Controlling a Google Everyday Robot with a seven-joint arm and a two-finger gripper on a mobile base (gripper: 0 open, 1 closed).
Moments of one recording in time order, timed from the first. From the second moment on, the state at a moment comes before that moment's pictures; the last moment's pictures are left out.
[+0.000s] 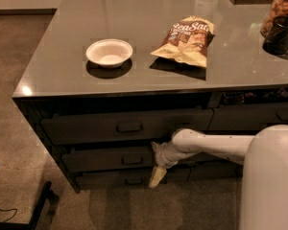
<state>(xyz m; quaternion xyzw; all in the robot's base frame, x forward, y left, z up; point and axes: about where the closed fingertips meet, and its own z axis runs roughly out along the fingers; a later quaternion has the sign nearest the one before) 0.575 -0.048 0.402 -0.67 0.69 0.15 0.23</state>
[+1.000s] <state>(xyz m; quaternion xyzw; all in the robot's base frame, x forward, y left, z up) 0.529 -0.049 0.428 -0.68 0.69 0.18 0.19</state>
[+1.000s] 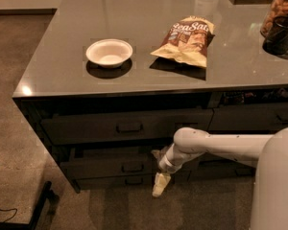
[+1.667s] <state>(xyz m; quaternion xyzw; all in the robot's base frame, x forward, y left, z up) 0.478 -0.058 0.436 -0.68 0.69 0.22 0.13</state>
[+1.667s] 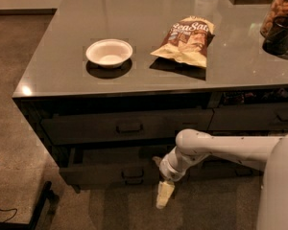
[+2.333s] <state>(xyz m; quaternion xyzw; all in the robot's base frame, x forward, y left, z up) 0.433 -0.070 0.456 -0.67 0.68 0.27 0.08</state>
